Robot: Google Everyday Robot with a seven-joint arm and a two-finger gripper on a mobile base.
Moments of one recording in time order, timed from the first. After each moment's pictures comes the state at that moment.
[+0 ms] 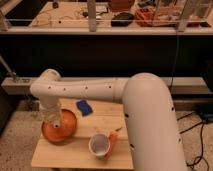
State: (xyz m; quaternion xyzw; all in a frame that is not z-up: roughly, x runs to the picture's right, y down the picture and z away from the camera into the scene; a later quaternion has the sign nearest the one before) arm -0.282 0.143 0.741 -0.13 -0.35 -0.73 0.58
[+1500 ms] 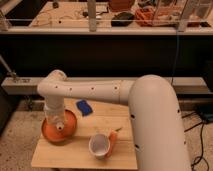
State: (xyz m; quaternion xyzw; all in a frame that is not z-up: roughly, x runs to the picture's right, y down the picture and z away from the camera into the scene) arm -0.265 0.154 0.743 -0.14 -0.37 -0.71 0.58
